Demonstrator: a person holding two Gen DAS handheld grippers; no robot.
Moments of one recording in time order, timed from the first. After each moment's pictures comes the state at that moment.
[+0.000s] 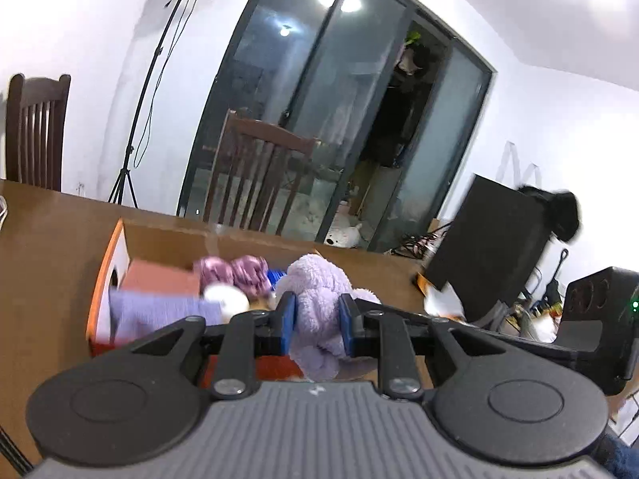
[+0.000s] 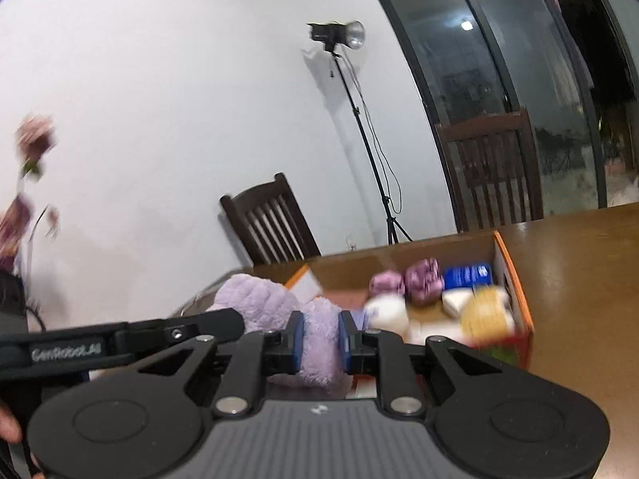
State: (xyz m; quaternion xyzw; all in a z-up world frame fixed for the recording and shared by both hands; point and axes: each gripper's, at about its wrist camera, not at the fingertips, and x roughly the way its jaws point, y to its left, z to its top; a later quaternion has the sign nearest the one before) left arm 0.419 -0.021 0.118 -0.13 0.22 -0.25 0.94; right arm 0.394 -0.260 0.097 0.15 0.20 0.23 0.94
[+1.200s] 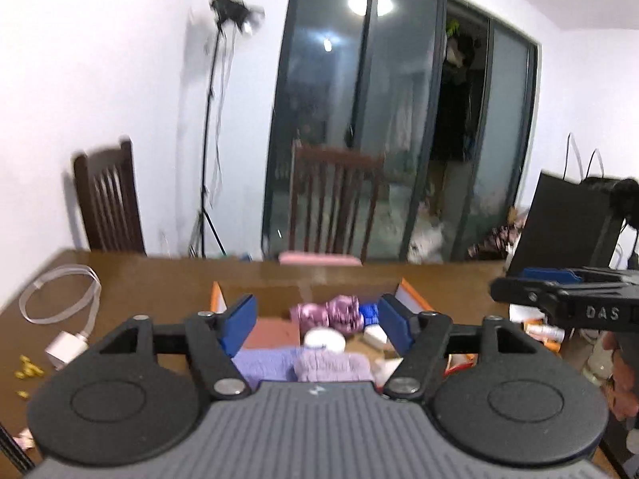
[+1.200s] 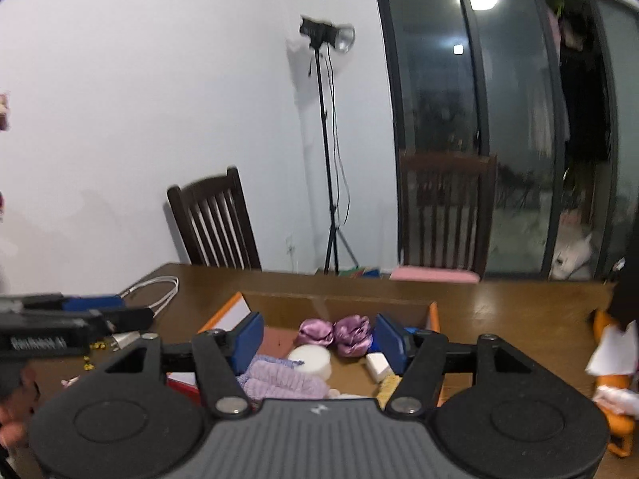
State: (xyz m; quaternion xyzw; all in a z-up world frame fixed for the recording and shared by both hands) left arm 0.378 -0.005 0.185 -0.02 0.18 -0.13 0.98; right arm 0.403 -0.265 0.179 0.03 0.20 0.14 0.97
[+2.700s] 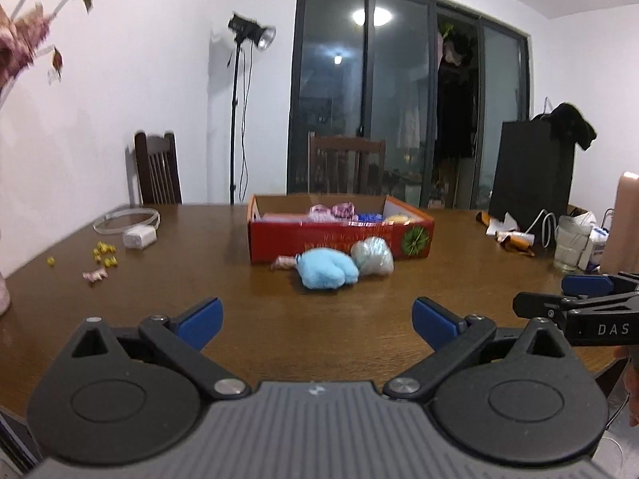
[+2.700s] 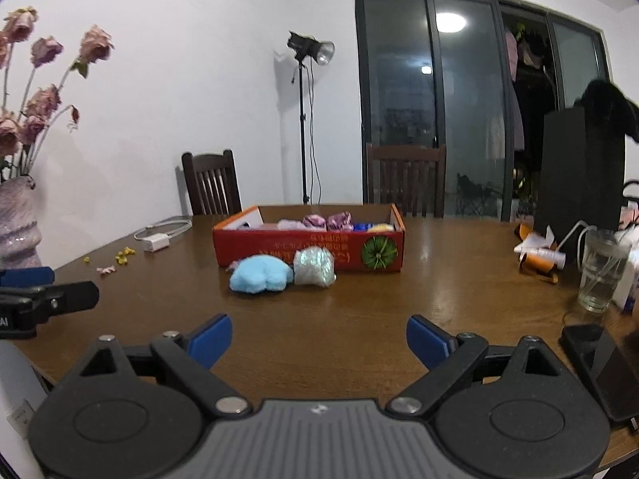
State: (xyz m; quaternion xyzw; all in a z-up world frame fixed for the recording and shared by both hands) left arm 0.131 0.008 0.056 0.00 0.17 -0.10 0.98; right arm 0.126 -0.246 0.050 0.01 0.18 0.08 0.98
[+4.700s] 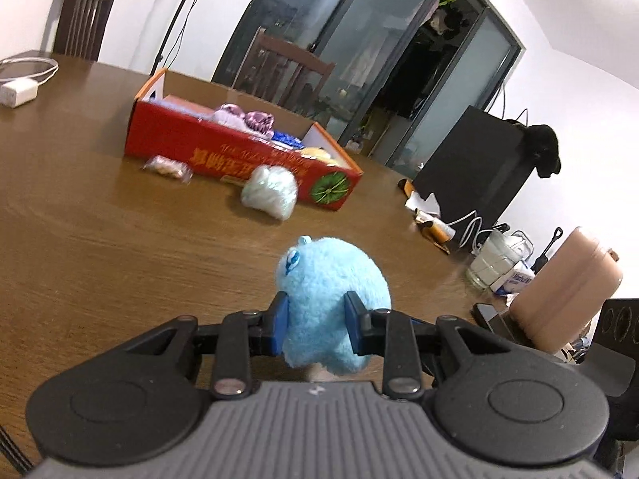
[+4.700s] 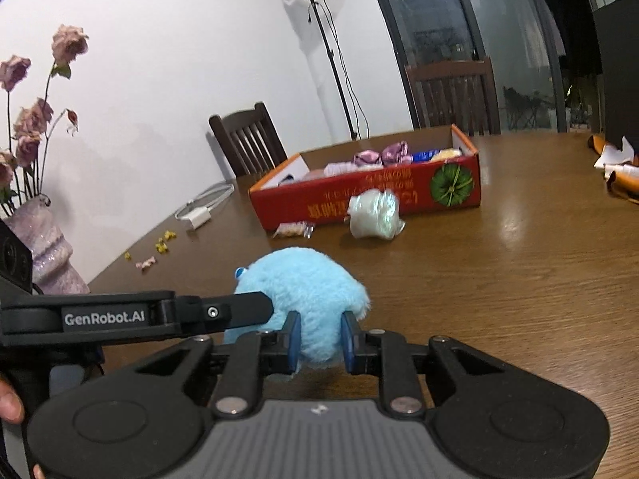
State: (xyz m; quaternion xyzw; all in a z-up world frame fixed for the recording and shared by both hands) left arm 0.235 -0.018 0.036 -0.17 0.31 -0.24 0.90; right arm 0.207 -0.237 0.037 0.11 0.28 0.17 0.94
